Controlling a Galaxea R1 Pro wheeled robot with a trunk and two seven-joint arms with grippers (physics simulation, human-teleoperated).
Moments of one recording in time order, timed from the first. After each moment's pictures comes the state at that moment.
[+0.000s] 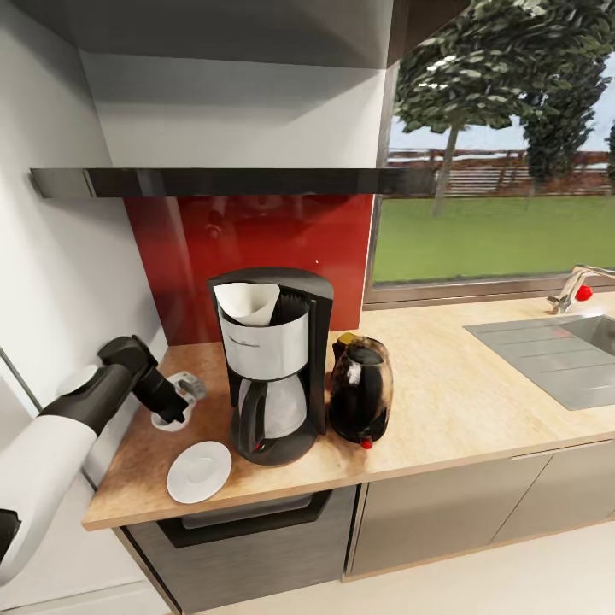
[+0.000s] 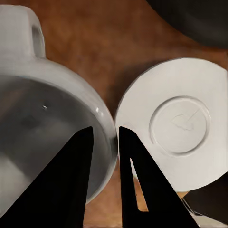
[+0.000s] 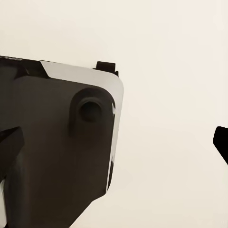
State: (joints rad) left arm -1.03 0.30 -0.26 -0.86 -0.93 0.95 -1.49; right arm -0.24 -0.09 0.23 -0.03 -0.11 0.05 0.10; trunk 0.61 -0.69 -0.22
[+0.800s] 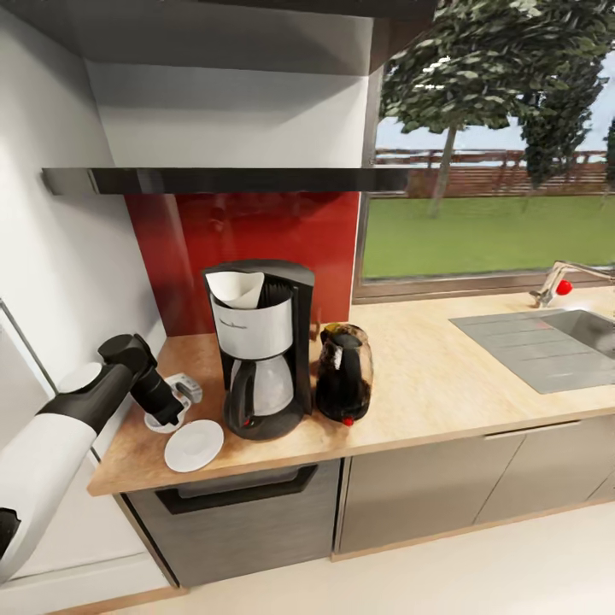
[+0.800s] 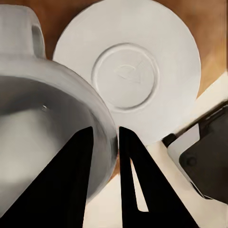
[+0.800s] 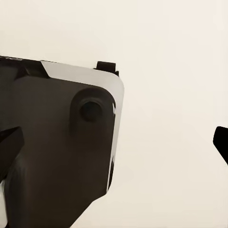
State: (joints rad) left arm -1.03 0.30 -0.28 -0.86 -1.04 0.93 -1.56; right arm -0.24 -0.09 0.23 -0.03 -0.11 0.05 0.10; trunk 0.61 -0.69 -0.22
